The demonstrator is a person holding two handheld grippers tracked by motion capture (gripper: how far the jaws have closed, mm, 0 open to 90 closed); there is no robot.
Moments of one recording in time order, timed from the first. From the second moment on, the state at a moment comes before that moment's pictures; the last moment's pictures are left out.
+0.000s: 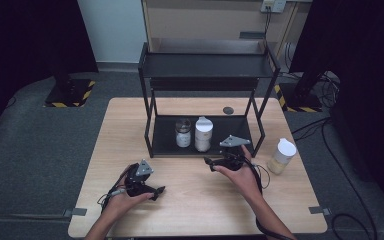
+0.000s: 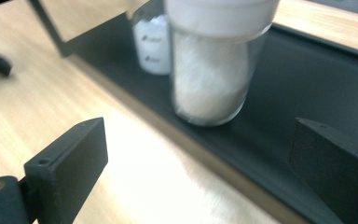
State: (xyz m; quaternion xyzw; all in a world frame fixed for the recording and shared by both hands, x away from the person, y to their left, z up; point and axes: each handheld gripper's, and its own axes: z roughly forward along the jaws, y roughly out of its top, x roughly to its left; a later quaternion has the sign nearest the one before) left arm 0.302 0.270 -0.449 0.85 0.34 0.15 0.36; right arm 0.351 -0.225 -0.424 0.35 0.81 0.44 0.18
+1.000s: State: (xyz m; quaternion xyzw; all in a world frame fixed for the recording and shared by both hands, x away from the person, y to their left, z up) left arm 0.301 0.269 -0.449 0.85 0.34 0.15 0.36; right arm 0.306 -0.263 -0.434 0.29 0.84 0.43 0.16
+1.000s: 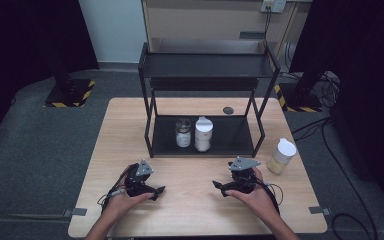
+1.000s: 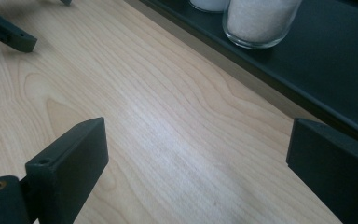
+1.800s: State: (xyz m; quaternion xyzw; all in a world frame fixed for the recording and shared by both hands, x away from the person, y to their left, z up) left arm 0.300 0.269 -0.449 0.85 0.35 0.15 0.36; right arm 0.286 -0.310 -0.442 0.31 0.82 0.45 0.16
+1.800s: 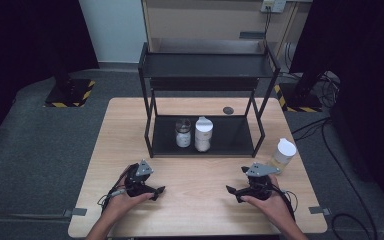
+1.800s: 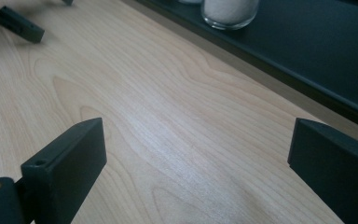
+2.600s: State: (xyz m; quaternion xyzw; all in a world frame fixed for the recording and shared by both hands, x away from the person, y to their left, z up) left arm 0.299 0.268 -0.449 0.85 0.35 0.15 0.36; right arm 0.291 -0.306 -0.450 0.30 0.84 0.44 0.13
